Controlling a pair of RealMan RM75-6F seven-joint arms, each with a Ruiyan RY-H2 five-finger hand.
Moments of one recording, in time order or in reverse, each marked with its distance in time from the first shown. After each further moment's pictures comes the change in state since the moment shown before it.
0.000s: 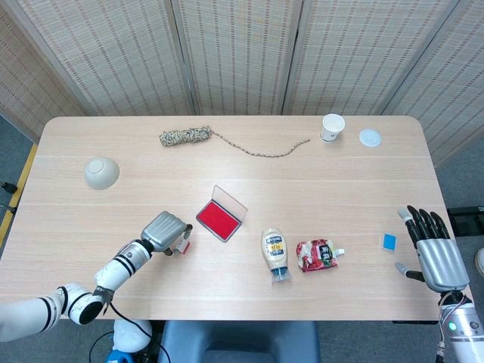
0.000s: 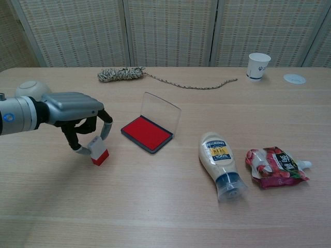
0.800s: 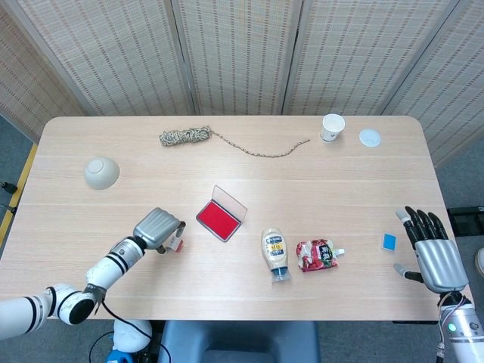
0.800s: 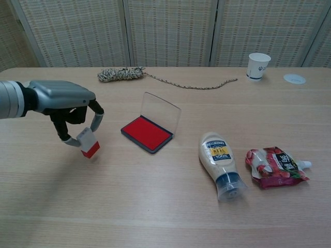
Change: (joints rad) left arm -0.030 0.123 -0.012 -0.148 -0.137 -0.017 0.138; right arm 0.001 0.006 -0.007 -0.004 -0.016 0.001 0.017
